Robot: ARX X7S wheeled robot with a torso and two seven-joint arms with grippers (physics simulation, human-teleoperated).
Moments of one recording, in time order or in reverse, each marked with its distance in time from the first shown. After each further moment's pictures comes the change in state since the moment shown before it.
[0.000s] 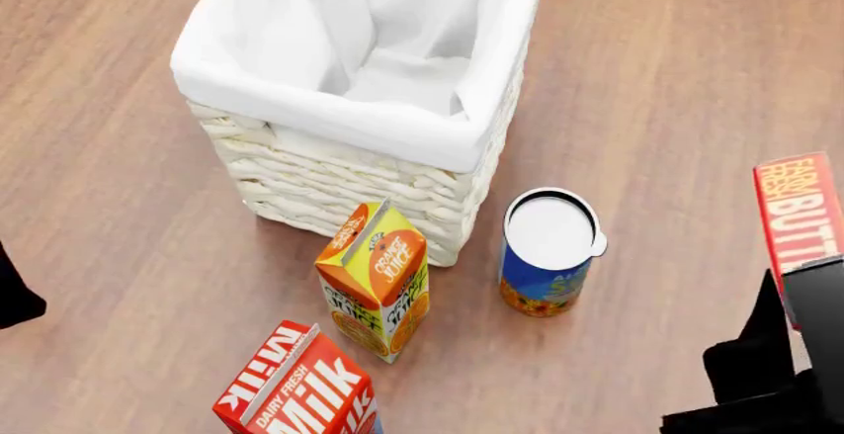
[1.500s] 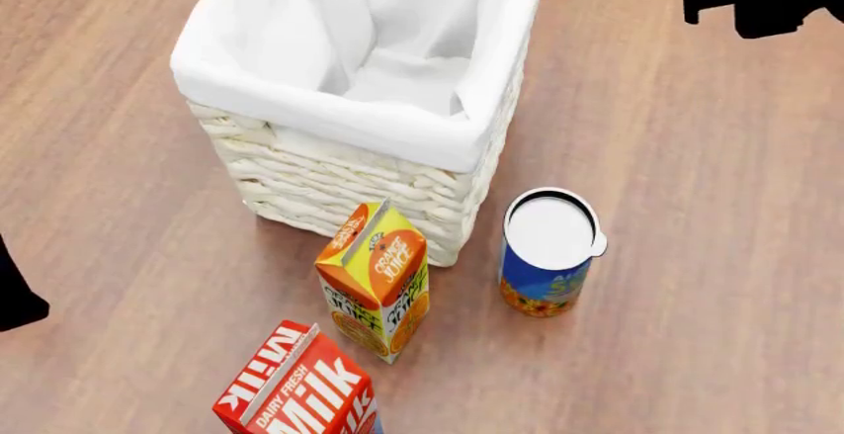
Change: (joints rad) left arm 0.001 -0.013 0.009 0.001 -0.036 0.004 -0.024; right arm 0.386 -0.676 0.060 1.232 -0.127 0.257 -0.602
